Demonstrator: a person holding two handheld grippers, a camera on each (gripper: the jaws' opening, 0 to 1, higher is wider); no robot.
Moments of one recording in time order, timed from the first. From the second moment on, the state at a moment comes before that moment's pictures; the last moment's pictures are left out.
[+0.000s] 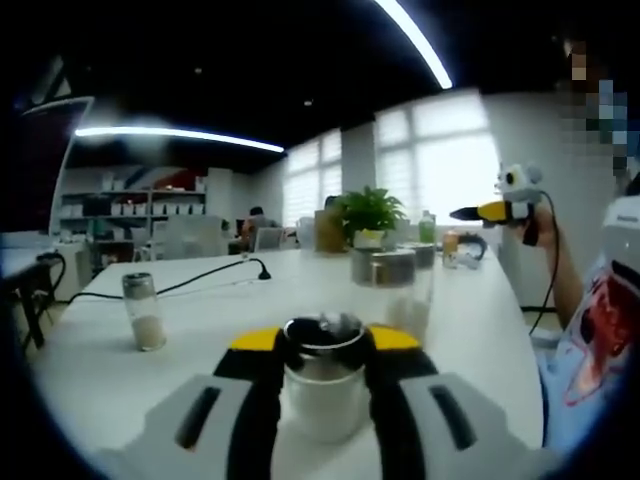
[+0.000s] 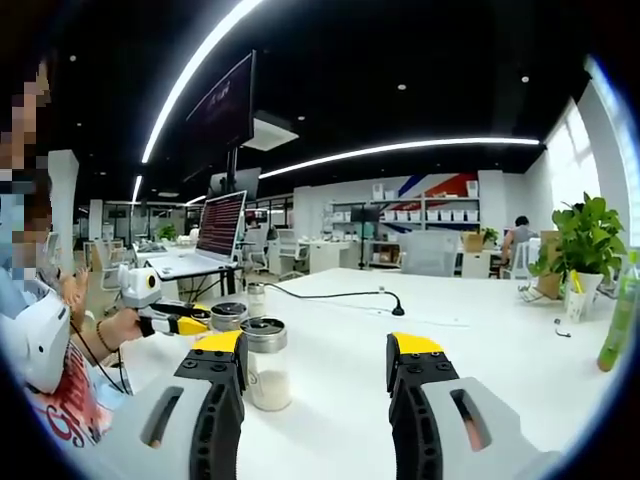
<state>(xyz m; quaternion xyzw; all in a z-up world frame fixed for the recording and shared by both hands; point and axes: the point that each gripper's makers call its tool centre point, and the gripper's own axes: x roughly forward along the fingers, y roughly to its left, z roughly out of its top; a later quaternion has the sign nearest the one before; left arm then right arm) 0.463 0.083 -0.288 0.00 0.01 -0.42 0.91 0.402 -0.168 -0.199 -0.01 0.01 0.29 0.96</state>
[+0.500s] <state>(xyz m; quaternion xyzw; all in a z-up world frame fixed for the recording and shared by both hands) 0.462 0.083 -0.289 0.01 0.01 -0.47 0.88 0.403 -0.168 -0.202 -0.01 0.02 0.29 0.96</state>
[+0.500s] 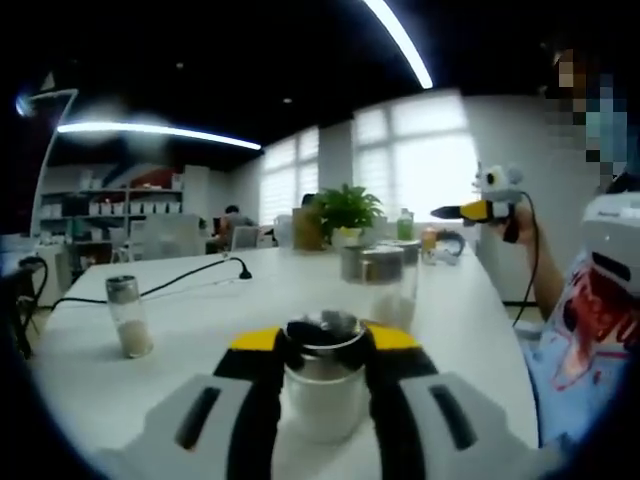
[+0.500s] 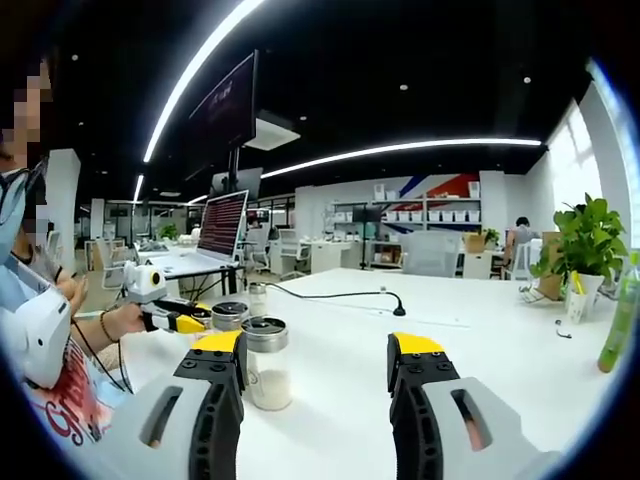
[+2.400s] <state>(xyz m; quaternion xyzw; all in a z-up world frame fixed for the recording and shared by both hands) 0.460 0.071 -0.291 0.04 0.04 -0.64 0.76 0.408 -0.168 -0.206 -0.06 0.01 0.29 0.96</state>
